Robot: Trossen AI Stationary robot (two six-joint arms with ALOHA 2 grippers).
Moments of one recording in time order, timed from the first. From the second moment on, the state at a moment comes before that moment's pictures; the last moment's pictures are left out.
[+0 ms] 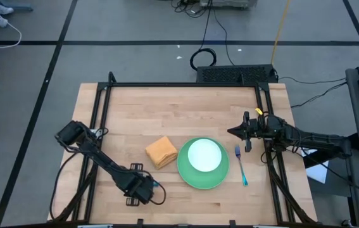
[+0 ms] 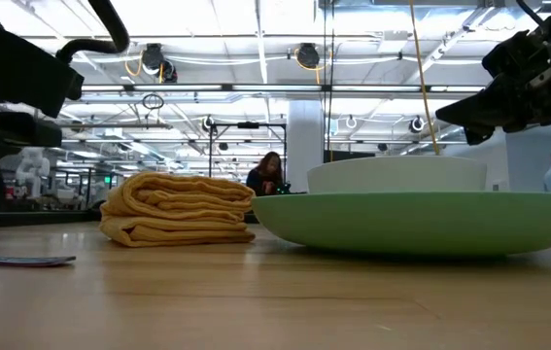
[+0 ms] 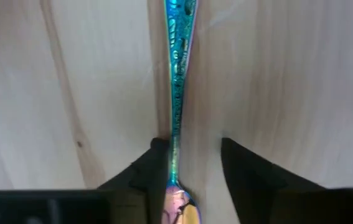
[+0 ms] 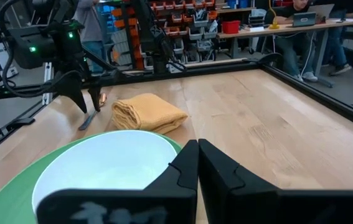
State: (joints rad) left arm -0.64 1.90 1.12 -0.86 -0.01 -0.61; right arm -0.21 0.16 0.01 0.02 -0.16 0.08
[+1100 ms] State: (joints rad) left arm -0.64 1.75 1.08 -0.80 -0.10 -0.53; right arm -0.21 0.16 0.01 0.02 -0.16 0.09
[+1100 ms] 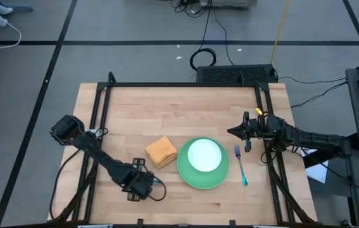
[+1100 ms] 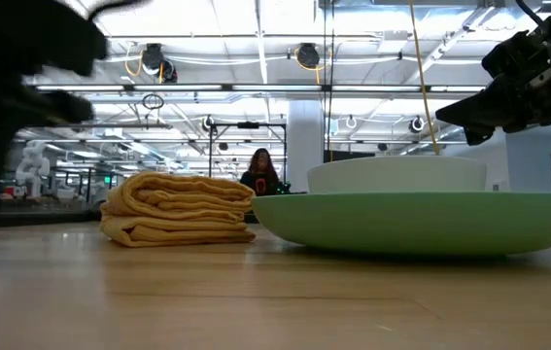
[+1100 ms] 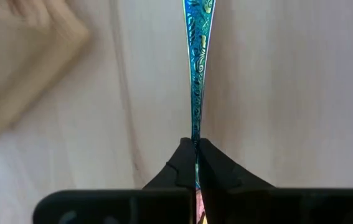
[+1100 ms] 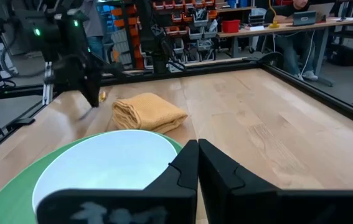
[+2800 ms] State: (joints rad) left arm -0.64 1.42 1.09 -0.95 -0.07 -0.52; right arm -0.21 0.16 0.01 0.02 -0.16 0.08
